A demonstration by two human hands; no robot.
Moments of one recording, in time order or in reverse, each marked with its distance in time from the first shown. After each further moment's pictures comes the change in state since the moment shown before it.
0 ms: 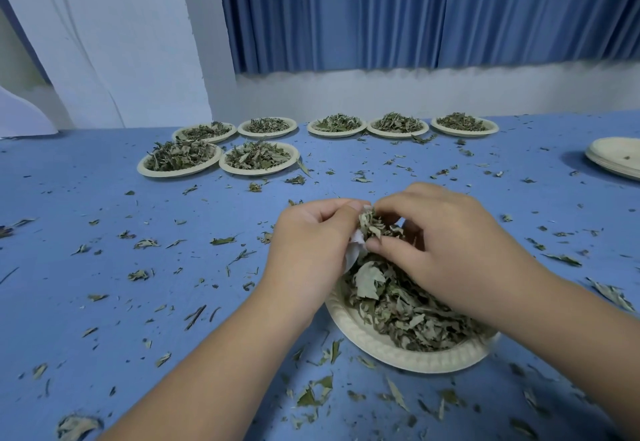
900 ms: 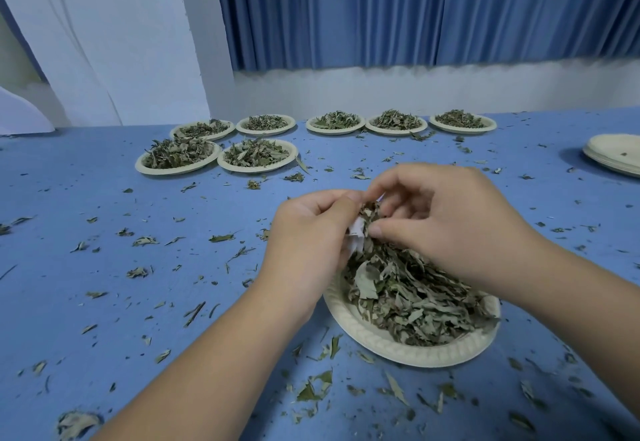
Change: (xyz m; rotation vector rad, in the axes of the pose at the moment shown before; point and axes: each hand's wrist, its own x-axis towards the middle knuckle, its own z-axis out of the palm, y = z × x) left_hand 0.002 -0.002 -0.004 -0.020 -0.030 0.034; right_hand 0.012 0.001 -0.008 0.388 0.036 0.032
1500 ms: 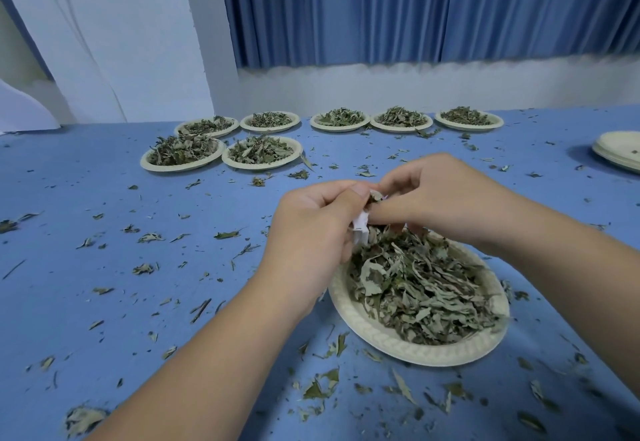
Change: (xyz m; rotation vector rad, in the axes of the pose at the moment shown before) left_hand -0.002 0.008 -0.002 -0.011 -0.050 0.033; right_hand 0.029 0.006 0.001 0.095 -0.198 0.294
